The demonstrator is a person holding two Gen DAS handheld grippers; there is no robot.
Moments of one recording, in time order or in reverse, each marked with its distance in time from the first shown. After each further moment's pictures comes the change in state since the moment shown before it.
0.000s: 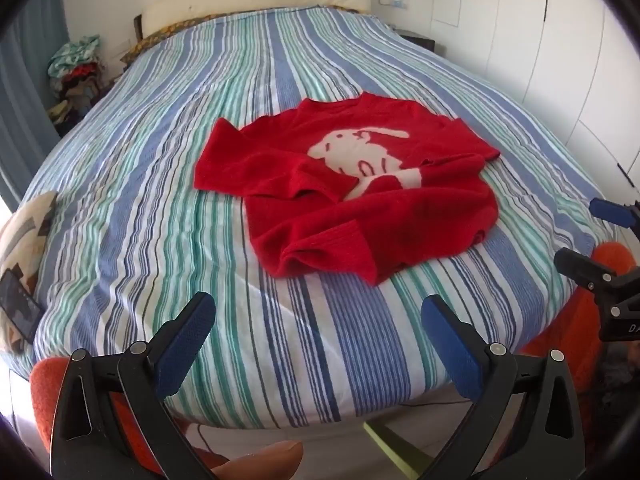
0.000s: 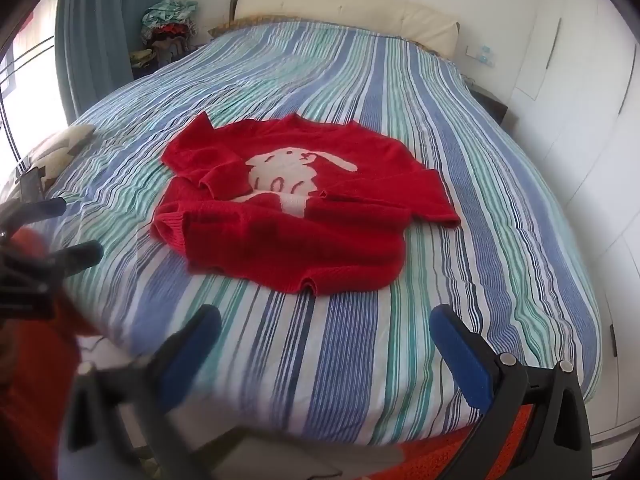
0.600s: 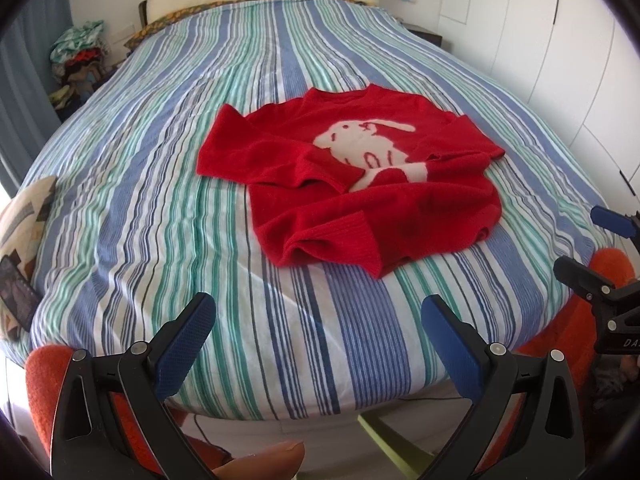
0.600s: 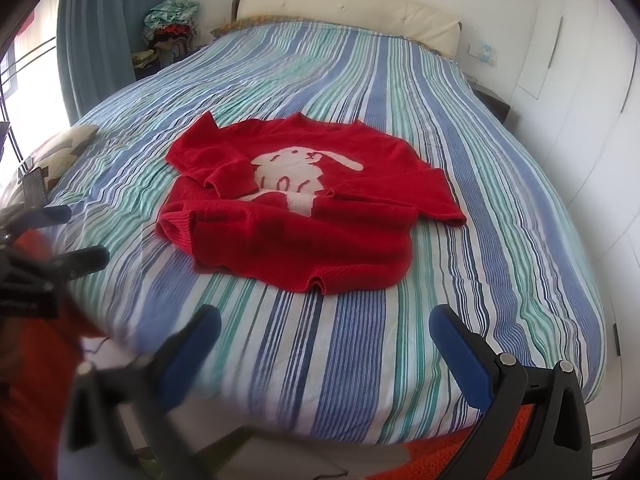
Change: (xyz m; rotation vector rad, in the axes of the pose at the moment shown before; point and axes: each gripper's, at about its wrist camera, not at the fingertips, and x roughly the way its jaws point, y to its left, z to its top) left arm 0.002 0.007 -0.003 -0.031 0.031 -0.004; right arm 0.003 0.008 -0.003 0.000 0.000 0.011
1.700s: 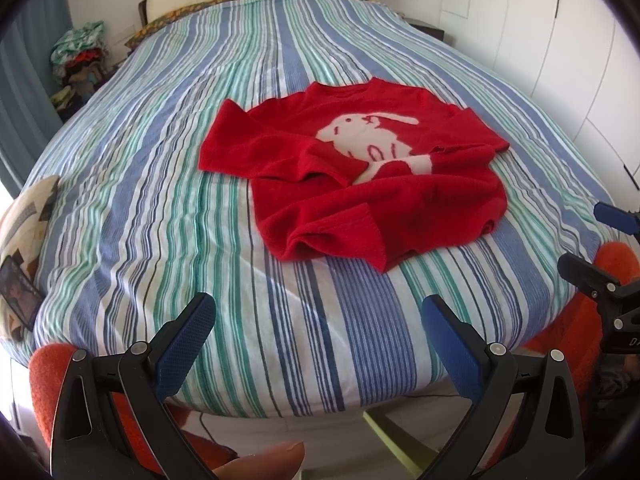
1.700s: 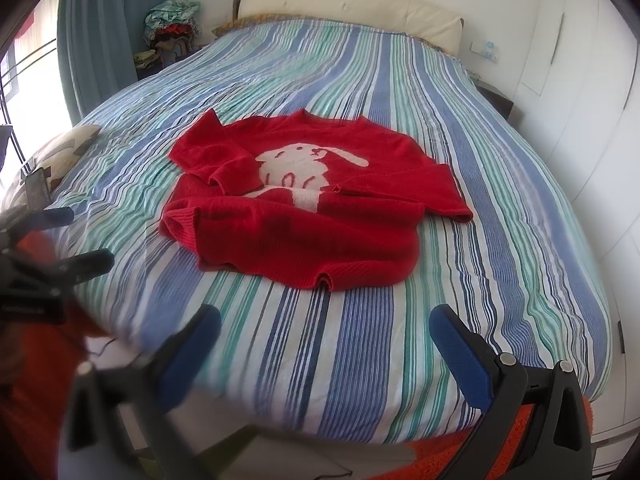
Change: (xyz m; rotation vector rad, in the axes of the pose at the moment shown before) left arm 0.005 -0.001 -0.003 0.008 0.015 0.019; right arm 0.002 0.004 -0.002 0.007 0.008 0.014
